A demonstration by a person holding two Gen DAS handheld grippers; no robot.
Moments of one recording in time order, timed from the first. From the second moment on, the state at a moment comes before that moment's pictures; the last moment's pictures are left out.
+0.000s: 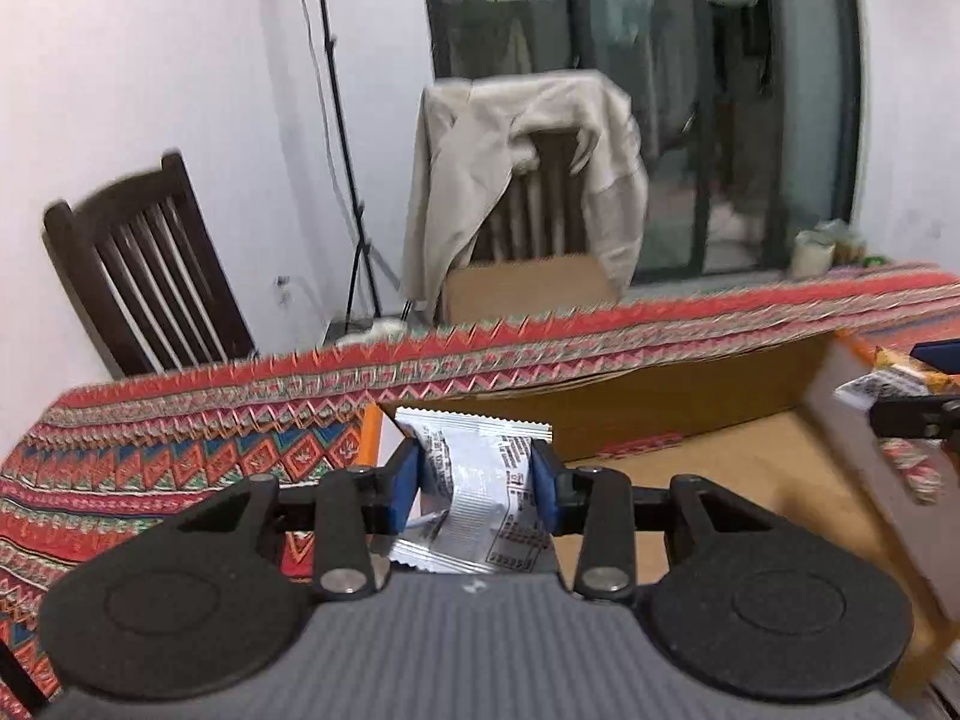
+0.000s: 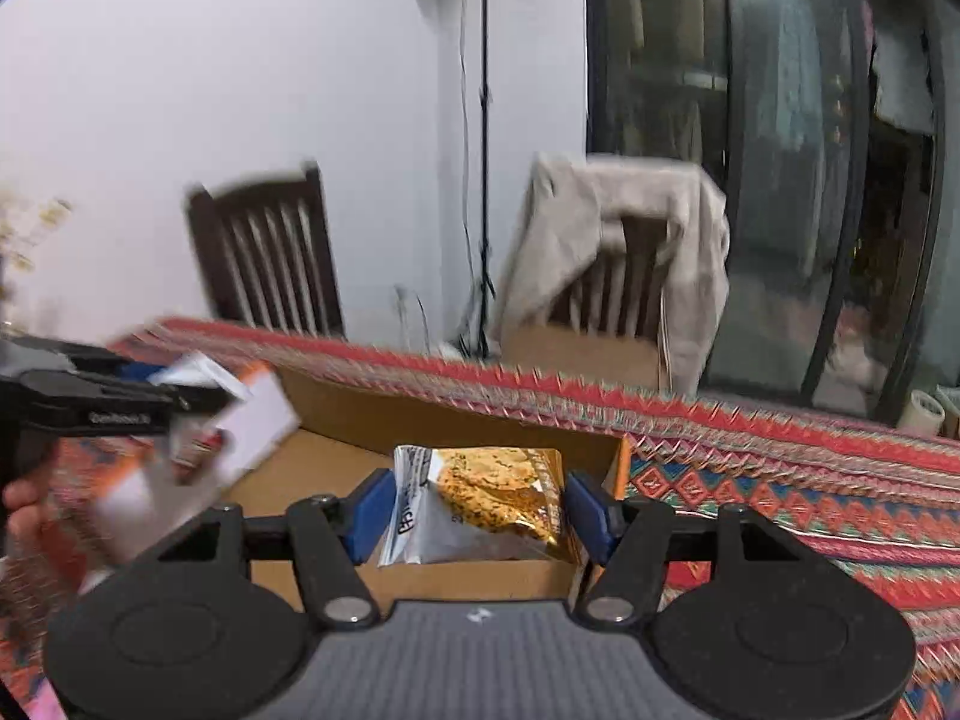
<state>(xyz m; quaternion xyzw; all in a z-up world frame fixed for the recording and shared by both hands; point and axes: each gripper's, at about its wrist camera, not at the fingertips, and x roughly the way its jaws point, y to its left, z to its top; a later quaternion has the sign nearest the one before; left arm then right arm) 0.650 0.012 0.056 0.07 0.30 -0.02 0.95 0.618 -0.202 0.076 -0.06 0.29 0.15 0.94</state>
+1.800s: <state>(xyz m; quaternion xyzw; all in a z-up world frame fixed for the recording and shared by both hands) 0.183 0.030 0.082 -0.04 0.17 0.02 0.98 0.213 -0.281 0.101 -0.04 0.15 0.14 0.98</state>
